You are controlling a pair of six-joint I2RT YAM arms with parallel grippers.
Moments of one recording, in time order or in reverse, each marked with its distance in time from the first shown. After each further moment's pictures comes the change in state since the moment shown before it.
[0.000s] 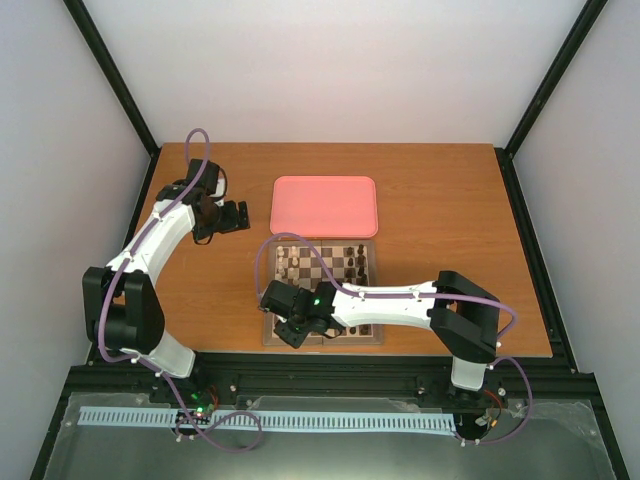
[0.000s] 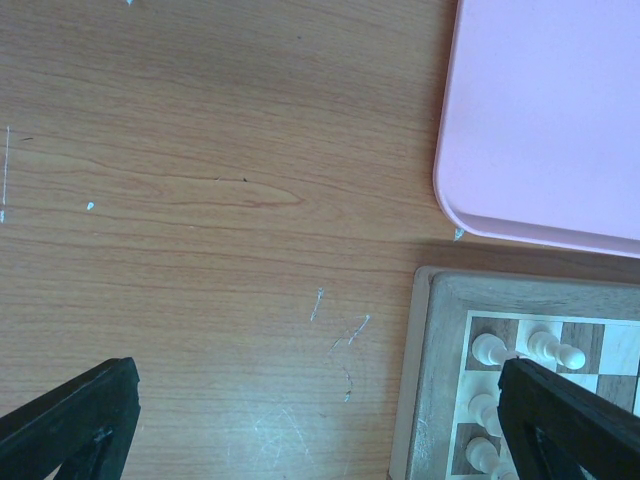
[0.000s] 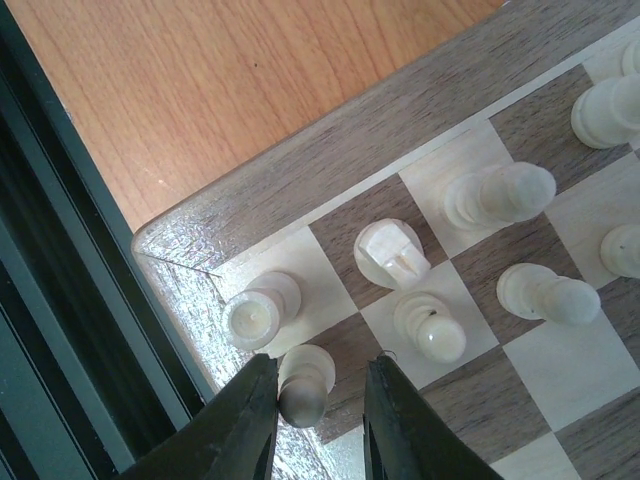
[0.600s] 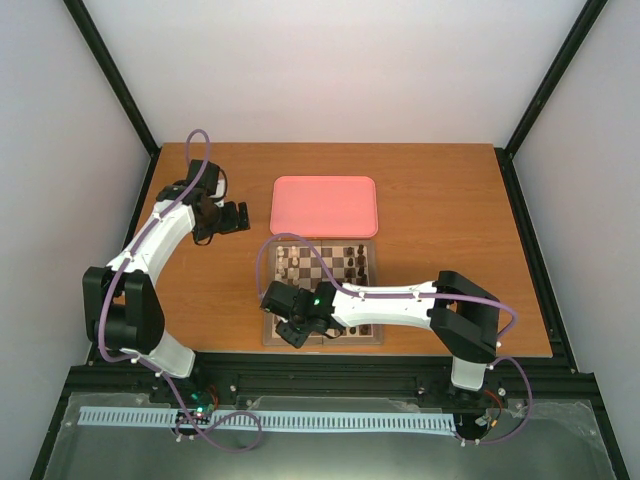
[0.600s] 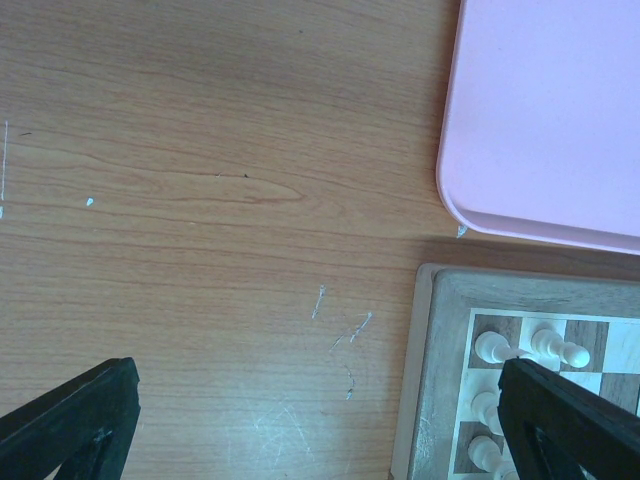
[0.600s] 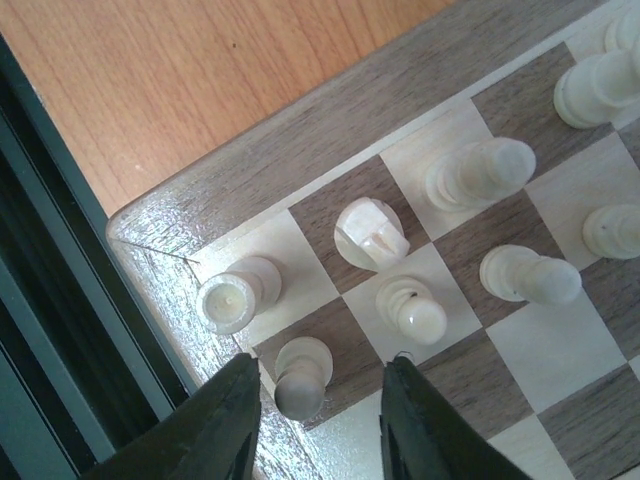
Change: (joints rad) left arm 0.000 0.000 -0.006 0.000 0.000 0.000; right arm 0.000 0.000 0.000 -0.023 0.025 0.005
